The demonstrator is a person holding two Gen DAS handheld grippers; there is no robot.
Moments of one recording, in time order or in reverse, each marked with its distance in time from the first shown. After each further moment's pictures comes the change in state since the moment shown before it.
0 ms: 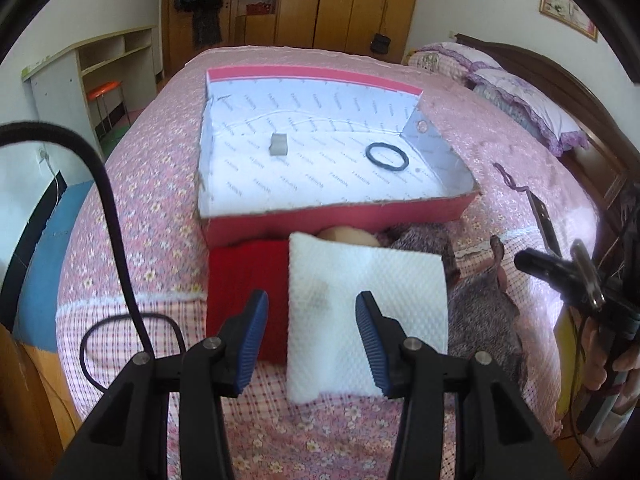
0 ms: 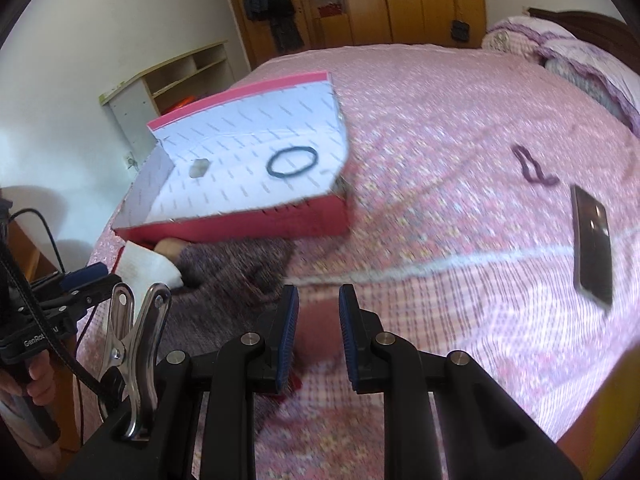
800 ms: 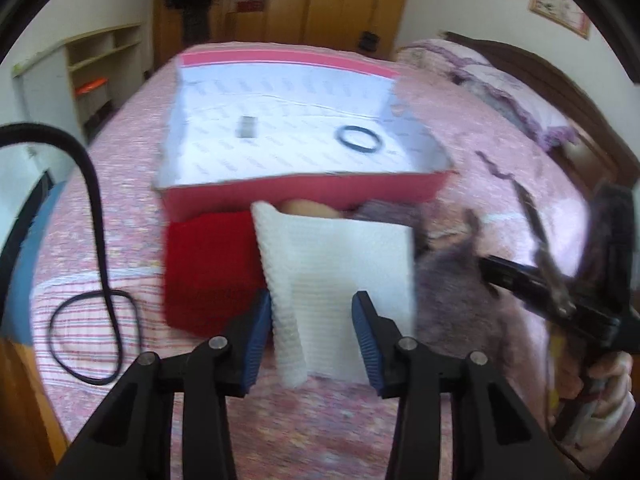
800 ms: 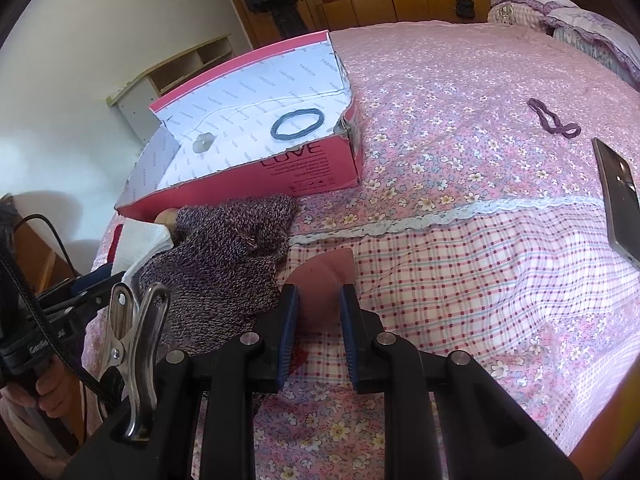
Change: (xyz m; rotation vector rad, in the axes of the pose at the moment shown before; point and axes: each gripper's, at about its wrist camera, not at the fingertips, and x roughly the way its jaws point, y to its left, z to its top) left arm 0.009 -0.019 -0.022 -0.010 0.004 -0.024; right arm 0.023 -0.006 -0.024 0.040 0.042 0.084
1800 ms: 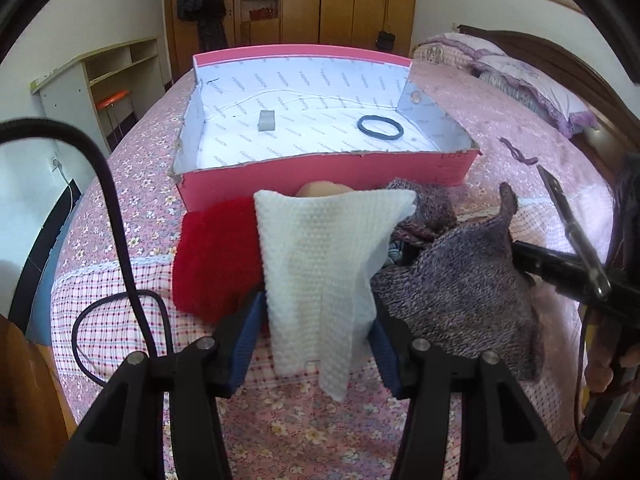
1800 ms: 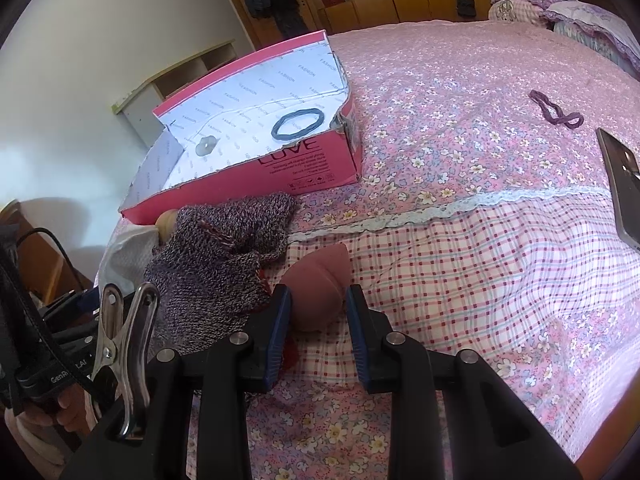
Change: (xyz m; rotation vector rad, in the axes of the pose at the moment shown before) left arm 0.014 -0.016 -0.013 0.044 -0.018 0.102; right arm 0.000 -0.003 -0.005 0.019 -0.012 0.031
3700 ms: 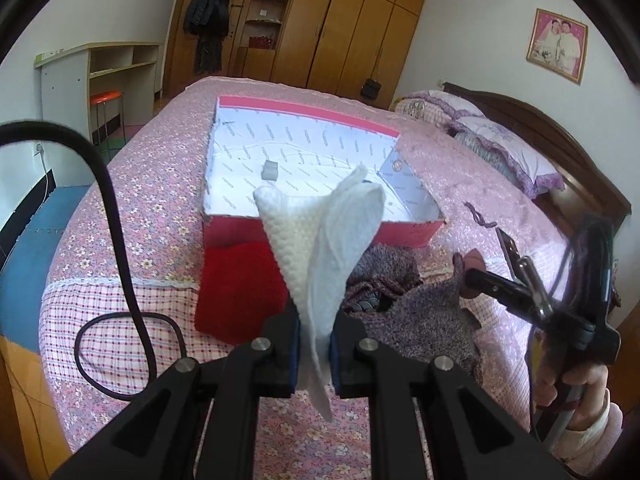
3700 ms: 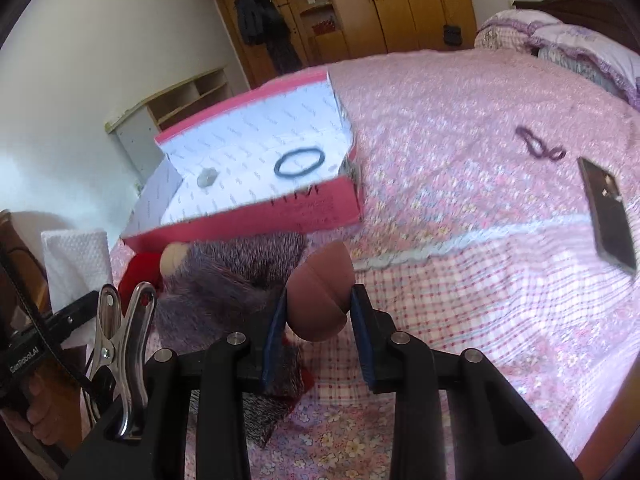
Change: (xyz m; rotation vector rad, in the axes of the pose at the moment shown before) left arm -0.053 0.040 -0.002 -0.125 -0.145 -0.174; right arm -0.017 0.012 0.006 -0.005 -0.134 -0.066
